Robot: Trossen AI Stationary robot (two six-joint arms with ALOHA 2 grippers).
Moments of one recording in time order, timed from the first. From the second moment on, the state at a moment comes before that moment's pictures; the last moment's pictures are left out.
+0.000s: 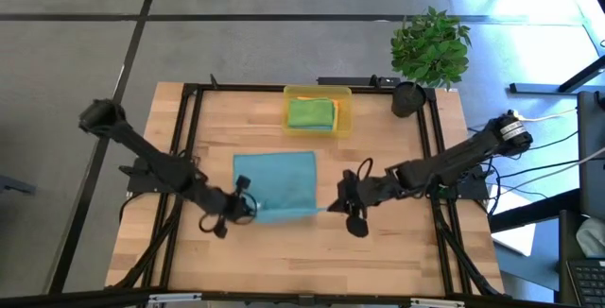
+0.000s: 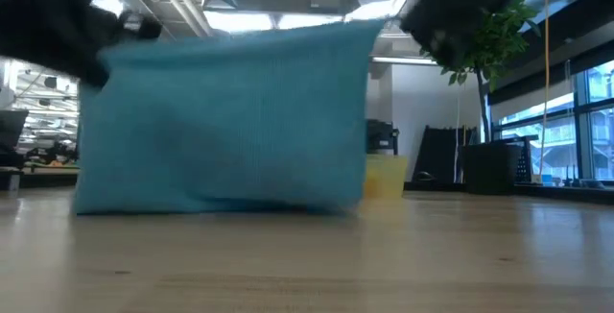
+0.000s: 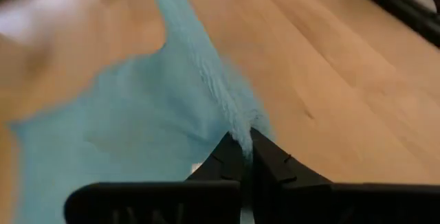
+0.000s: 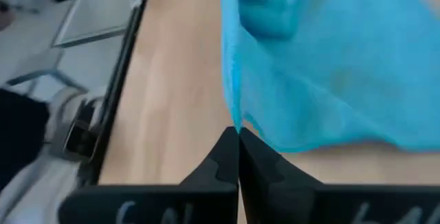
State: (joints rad) left arm -0.56 1.13 0.49 -0.03 -0.28 0.05; right arm 0.37 1.42 0.89 -0.09 0.09 0.44
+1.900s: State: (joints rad) left arm -0.97 1.47 0.58 -0.08 -0.33 -0.99; right arm 0.37 1.71 0.69 0.46 0.10 0.41
